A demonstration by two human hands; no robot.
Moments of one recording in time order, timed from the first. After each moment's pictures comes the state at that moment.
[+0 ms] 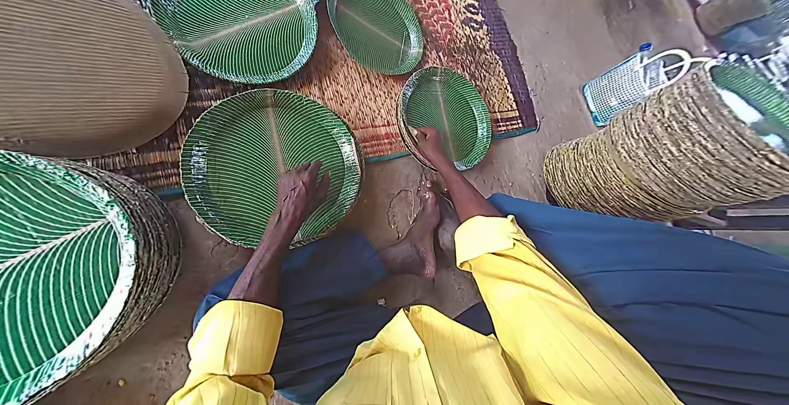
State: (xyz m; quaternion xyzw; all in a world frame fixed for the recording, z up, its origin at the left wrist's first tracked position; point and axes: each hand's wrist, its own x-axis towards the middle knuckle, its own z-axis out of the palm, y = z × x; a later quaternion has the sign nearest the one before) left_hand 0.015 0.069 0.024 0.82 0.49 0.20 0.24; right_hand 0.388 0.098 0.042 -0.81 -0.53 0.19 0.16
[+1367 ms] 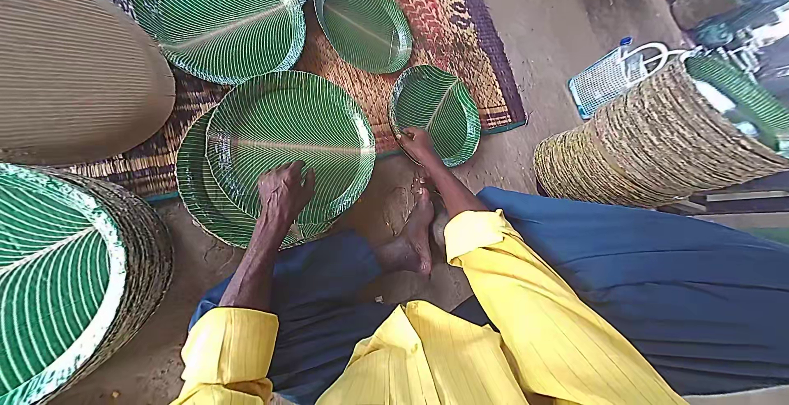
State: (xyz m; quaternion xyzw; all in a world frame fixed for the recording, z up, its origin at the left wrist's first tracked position) left_hand 0.004 0.068 0.036 0.79 0.53 0.21 0.22; right_hand 0.378 0.096 0.042 -0.81 -0.53 0.22 0.13
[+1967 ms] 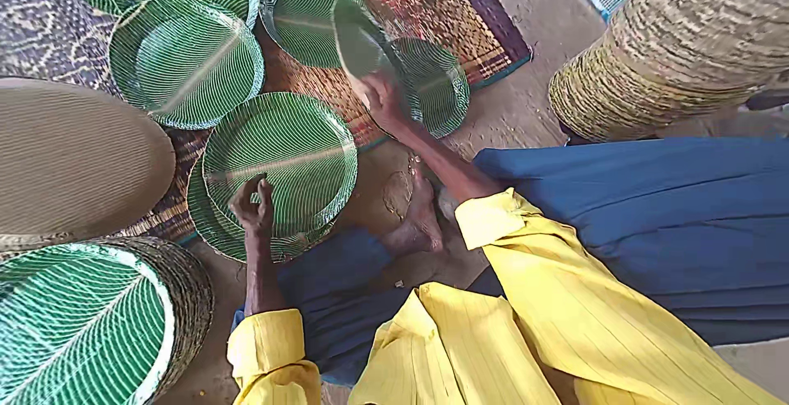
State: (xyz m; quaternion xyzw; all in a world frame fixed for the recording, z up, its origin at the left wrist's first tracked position) left_hand -0.037 0.088 0.011 0.73 0.46 0.43 0.25; right_hand 0.316 0.095 0.139 -0.64 -0.66 0.06 0.39
